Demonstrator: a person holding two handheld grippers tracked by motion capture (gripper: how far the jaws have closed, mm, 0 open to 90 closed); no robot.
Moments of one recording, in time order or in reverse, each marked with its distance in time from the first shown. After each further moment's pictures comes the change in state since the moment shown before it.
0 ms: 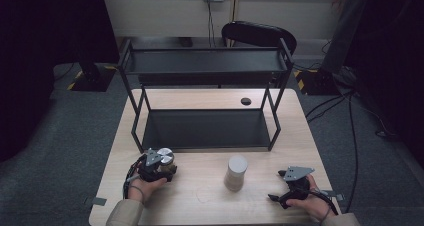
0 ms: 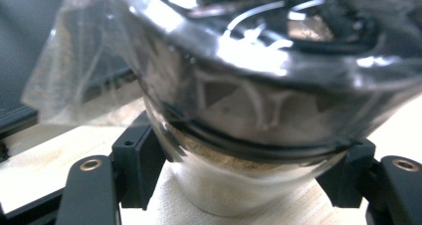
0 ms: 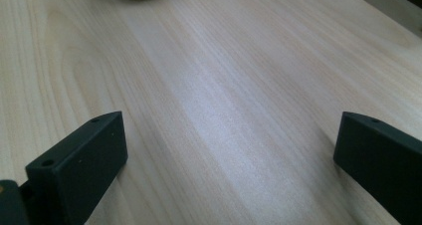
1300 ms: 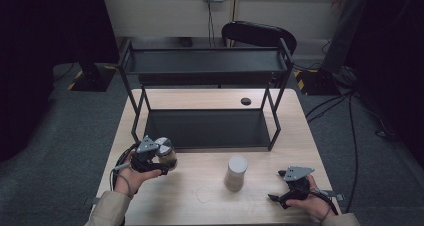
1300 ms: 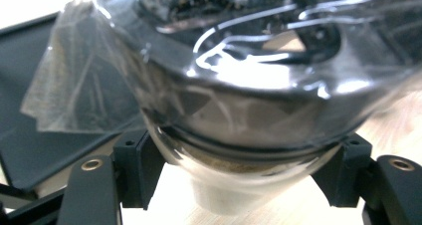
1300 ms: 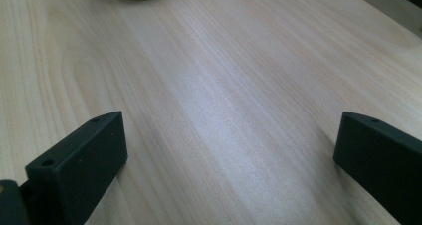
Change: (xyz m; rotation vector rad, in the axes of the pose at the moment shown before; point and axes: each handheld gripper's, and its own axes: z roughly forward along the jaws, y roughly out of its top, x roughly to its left) left arm 0.019 0.069 -0.057 0.003 -0.145 0.018; right arm 0.000 0.000 0.000 0.000 0.000 0.000
